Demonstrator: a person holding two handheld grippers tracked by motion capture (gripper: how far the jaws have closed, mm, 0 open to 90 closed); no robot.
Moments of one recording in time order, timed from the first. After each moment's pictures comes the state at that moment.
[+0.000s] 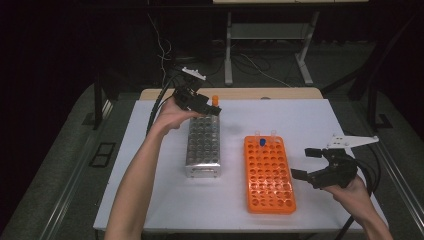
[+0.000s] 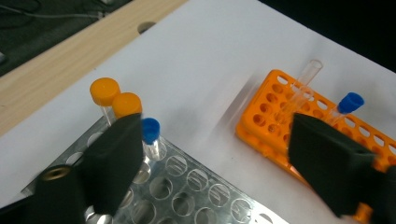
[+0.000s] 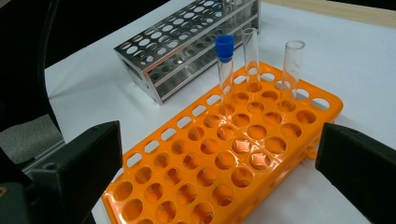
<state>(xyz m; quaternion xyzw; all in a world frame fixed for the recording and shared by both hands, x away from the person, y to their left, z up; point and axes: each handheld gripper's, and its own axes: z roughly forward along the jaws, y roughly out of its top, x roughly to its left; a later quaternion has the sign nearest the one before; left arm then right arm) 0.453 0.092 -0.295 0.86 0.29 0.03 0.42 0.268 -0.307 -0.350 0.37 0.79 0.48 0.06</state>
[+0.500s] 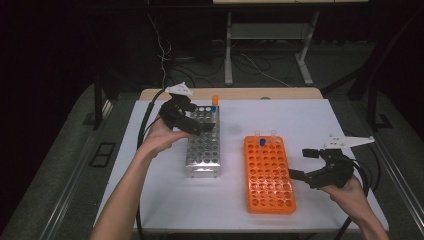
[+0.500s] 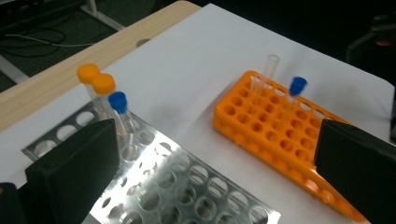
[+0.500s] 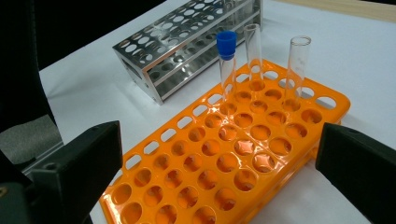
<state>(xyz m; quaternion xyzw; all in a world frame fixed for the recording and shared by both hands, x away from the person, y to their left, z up) 0.382 0.113 -0.290 0.84 0.28 0.07 0.45 0.271 -0.301 -0.355 0.37 0.79 0.48 0.06</state>
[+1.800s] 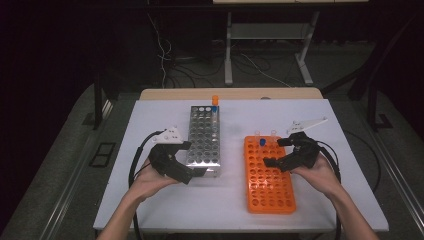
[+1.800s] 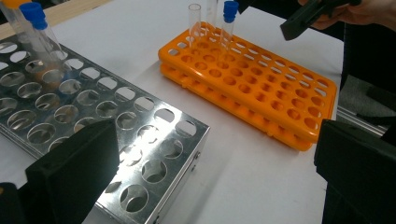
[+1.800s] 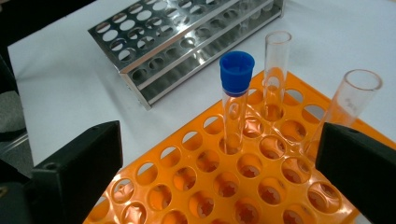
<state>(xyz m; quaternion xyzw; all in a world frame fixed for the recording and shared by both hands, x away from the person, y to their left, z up) 0.296 0.134 -0.337 0.85 0.25 0.05 0.46 0.328 -0.245 -0.364 0.34 0.84 0.42 0.04</state>
